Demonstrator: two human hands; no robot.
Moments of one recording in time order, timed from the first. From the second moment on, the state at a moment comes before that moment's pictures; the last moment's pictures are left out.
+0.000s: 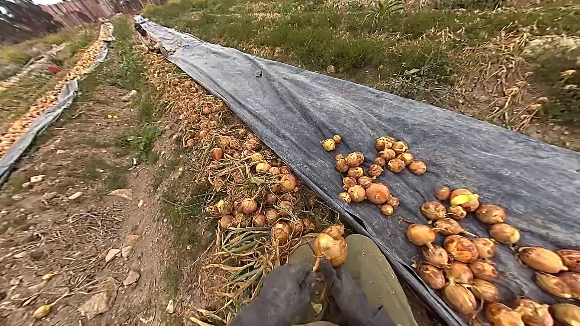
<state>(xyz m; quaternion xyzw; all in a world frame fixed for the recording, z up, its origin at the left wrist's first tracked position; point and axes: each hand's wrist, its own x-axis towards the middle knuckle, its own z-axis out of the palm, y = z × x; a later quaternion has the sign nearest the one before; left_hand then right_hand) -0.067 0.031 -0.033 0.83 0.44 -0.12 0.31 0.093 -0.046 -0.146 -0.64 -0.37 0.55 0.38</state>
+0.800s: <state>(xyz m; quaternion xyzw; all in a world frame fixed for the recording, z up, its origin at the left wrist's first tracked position) 0.012 0.302 -0.212 0.69 0.66 -0.26 0.18 0.156 -0.056 -0.154 -0.73 -0.37 0.41 0.40</state>
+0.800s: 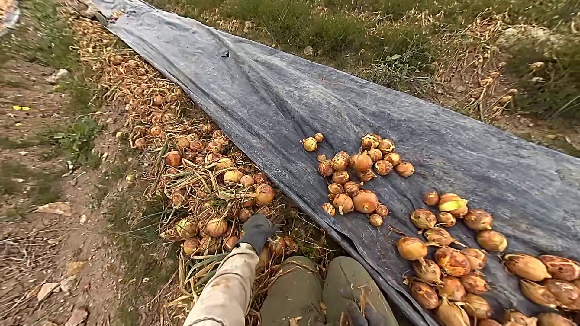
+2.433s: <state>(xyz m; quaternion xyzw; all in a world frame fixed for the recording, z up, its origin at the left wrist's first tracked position) -0.068 0.166 -0.104 0.64 0.67 -0.24 0.31 0.214 -0.008 -0.110 -0.76 -0.30 0.29 0.50</state>
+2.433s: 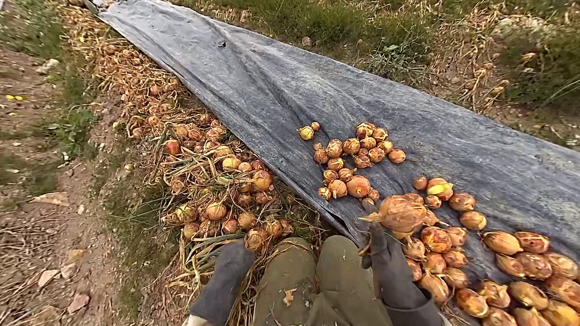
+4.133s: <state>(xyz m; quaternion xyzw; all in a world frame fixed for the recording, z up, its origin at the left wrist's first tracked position) -0.045 0.029 -0.030 0.84 0.38 -0.23 0.31 0.102 -0.052 -0.057 -0.63 -0.33 0.61 0.33</state>
